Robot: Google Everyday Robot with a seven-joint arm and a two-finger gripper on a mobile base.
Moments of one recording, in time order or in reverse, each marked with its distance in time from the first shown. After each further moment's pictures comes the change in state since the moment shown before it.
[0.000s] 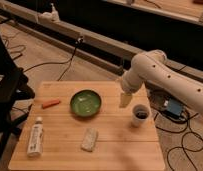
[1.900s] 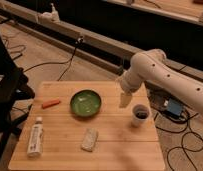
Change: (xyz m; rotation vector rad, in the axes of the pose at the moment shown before) arm -0.011 0.005 0.000 -0.040 -0.009 -0.110
